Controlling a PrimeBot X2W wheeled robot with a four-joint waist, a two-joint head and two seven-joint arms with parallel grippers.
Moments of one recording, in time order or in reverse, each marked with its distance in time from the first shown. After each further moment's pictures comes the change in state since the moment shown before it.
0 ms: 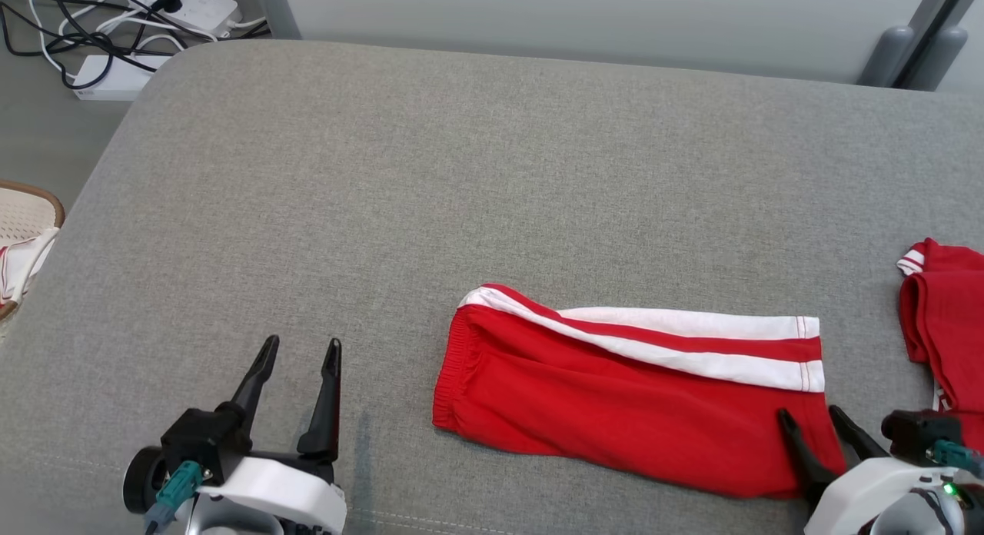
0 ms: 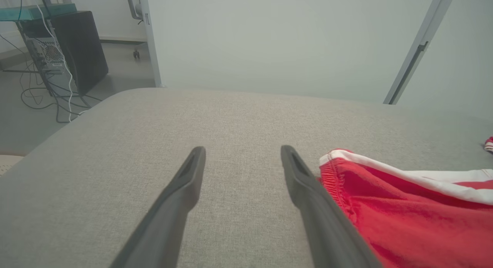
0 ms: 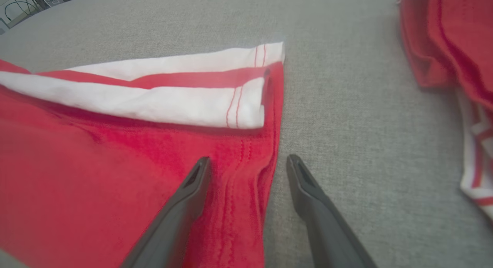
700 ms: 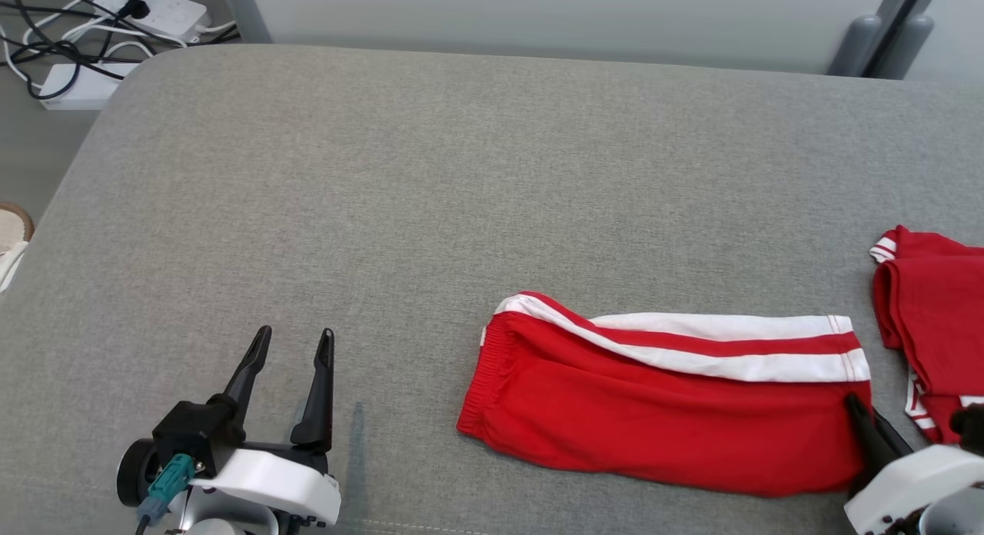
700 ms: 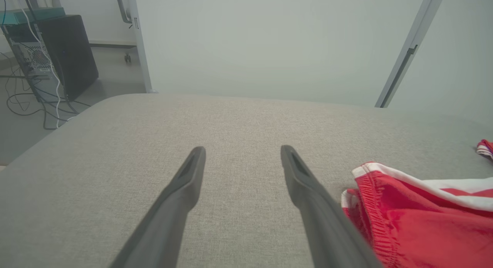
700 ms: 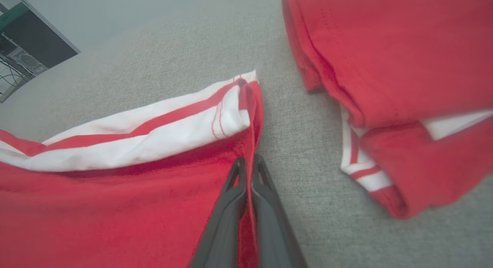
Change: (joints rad) left arm -0.020 -0.023 0.040 0.024 0.024 -0.026 -0.001; right arm 0.011 -0.032 -0.081 -0.016 0.198 0.000 -0.002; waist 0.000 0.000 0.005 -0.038
